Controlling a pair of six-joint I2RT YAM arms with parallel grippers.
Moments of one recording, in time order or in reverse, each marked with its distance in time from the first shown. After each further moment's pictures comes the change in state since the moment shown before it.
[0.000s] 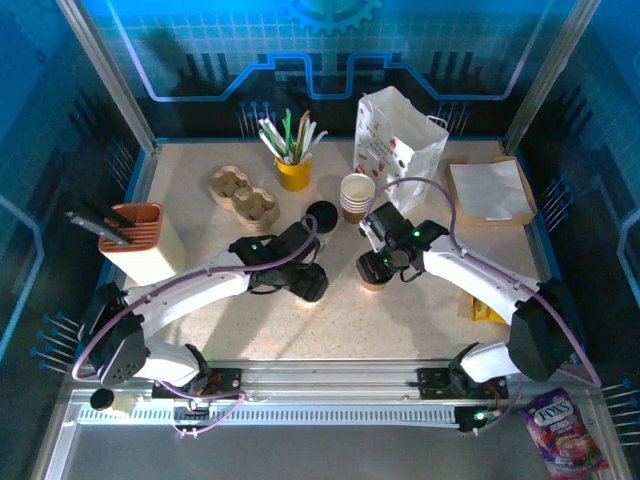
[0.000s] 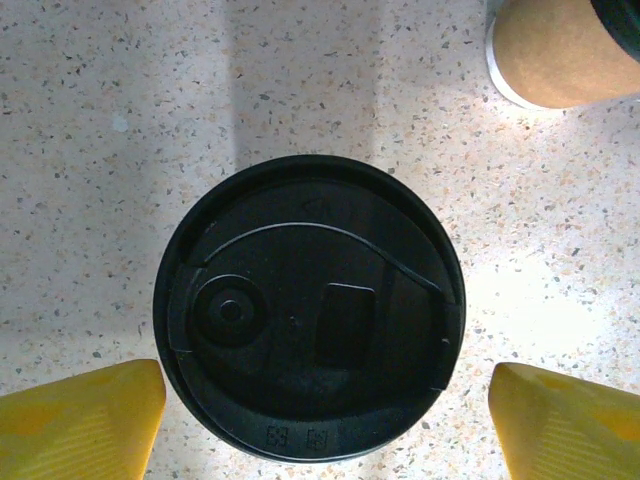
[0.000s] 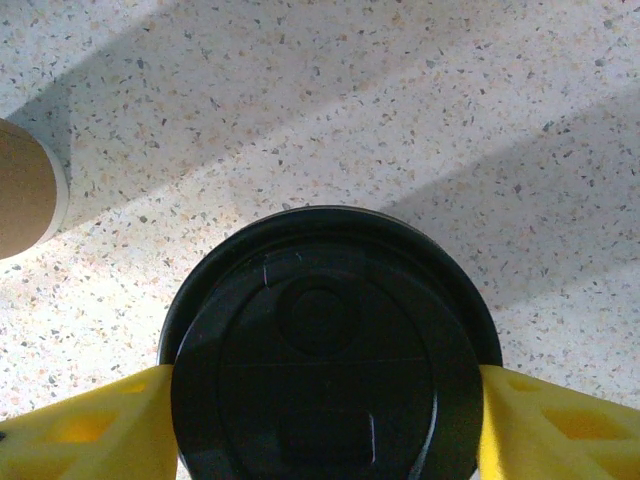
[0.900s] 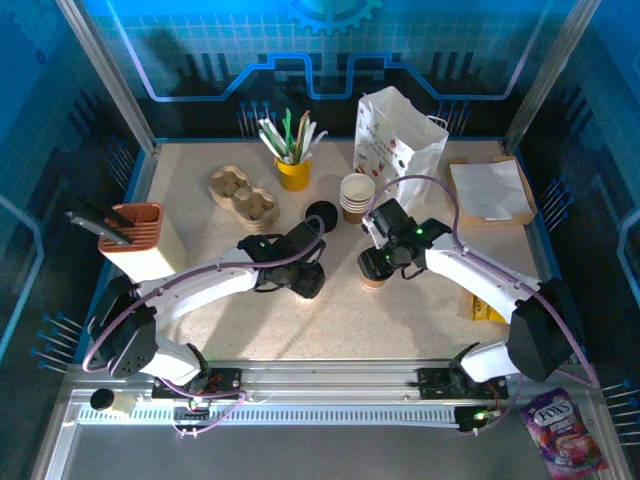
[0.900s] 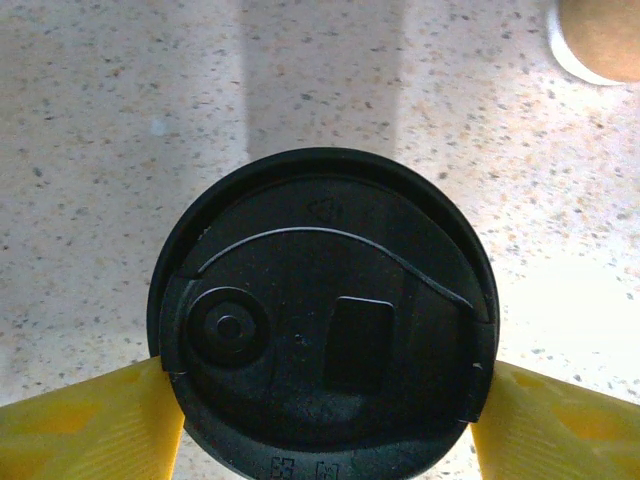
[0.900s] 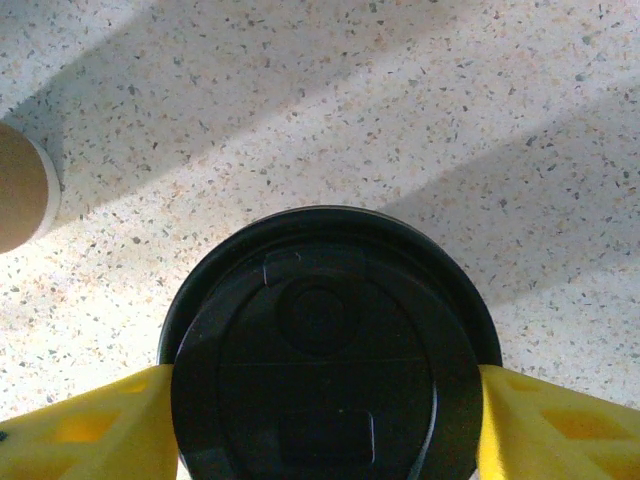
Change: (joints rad) left arm 0.018 0.053 0.013 -0.003 -0.068 0.022; right arm -0.039 0.003 0.000 0.025 -0.018 -0.007
